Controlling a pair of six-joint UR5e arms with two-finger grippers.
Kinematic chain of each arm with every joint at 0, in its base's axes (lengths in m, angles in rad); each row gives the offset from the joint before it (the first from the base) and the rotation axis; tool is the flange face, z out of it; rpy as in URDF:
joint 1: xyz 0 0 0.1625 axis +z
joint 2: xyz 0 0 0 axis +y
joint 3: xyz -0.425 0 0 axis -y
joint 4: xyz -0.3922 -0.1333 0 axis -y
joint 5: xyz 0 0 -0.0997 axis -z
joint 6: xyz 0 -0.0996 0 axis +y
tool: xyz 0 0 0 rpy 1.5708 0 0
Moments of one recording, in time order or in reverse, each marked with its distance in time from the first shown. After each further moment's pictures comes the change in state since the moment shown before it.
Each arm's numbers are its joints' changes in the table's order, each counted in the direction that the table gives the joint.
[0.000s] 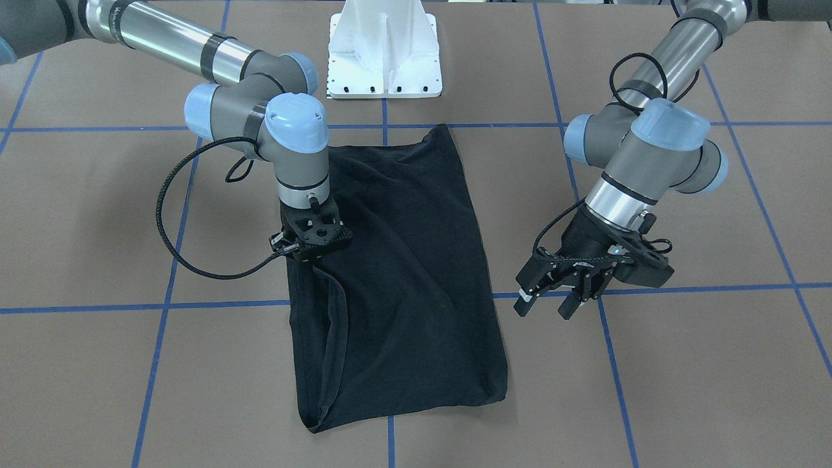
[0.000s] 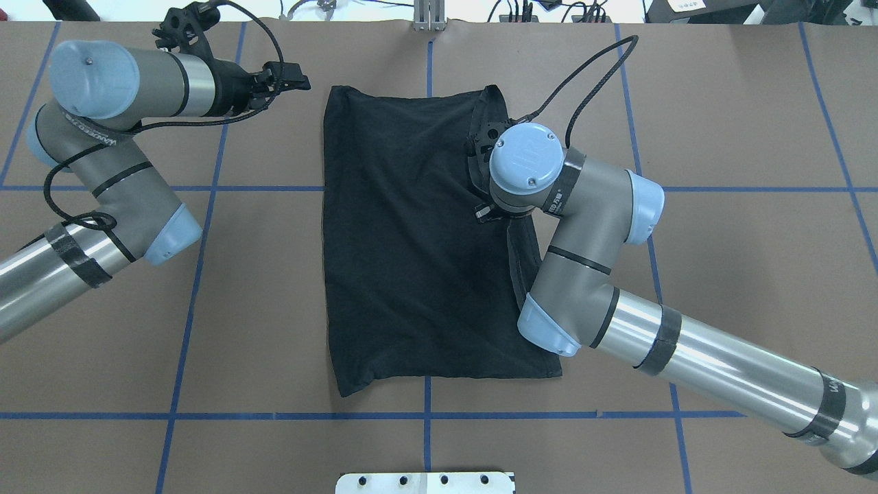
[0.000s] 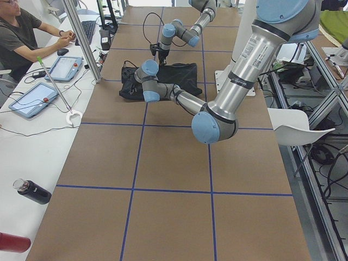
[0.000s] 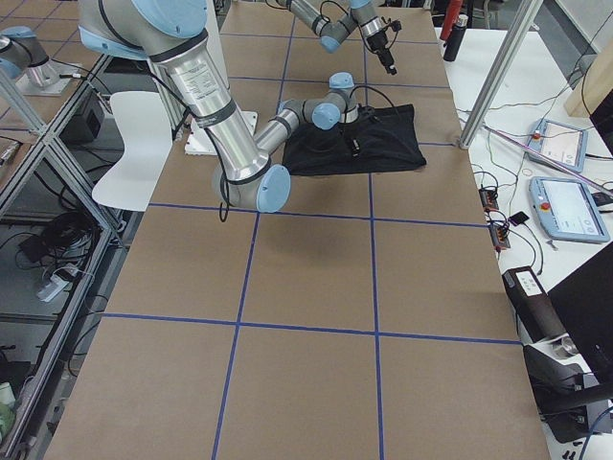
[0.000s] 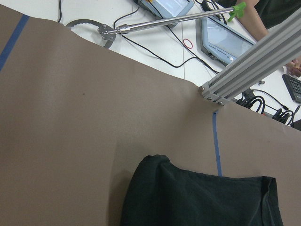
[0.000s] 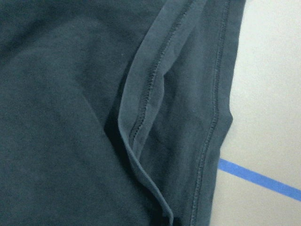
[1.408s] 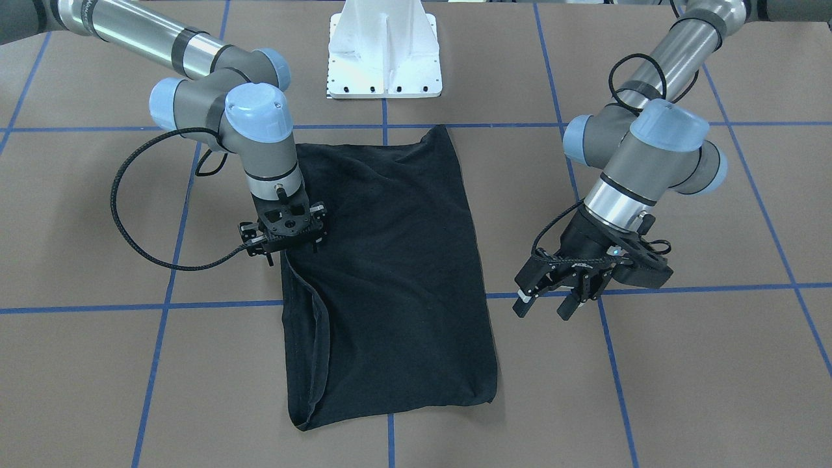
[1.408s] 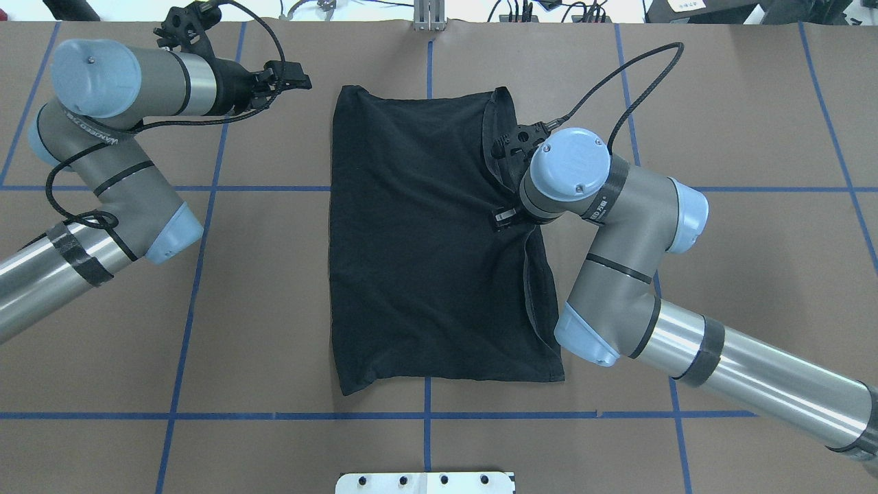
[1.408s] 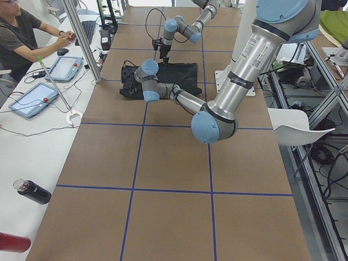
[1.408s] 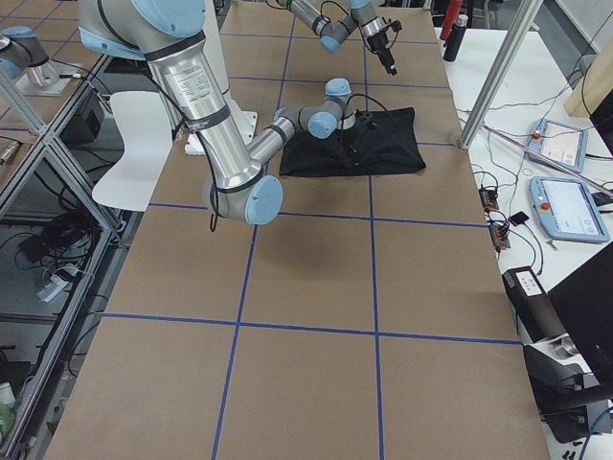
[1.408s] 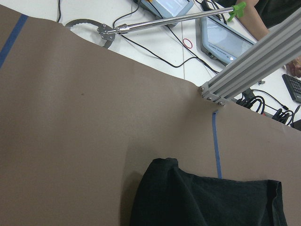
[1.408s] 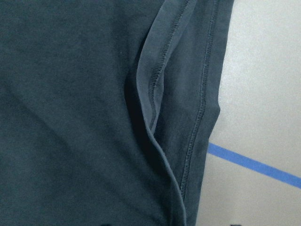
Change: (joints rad) left arm 0.000 0.005 0.004 0.000 0.000 0.001; right arm 0.008 0.096 0.108 0.050 0.029 -0.019
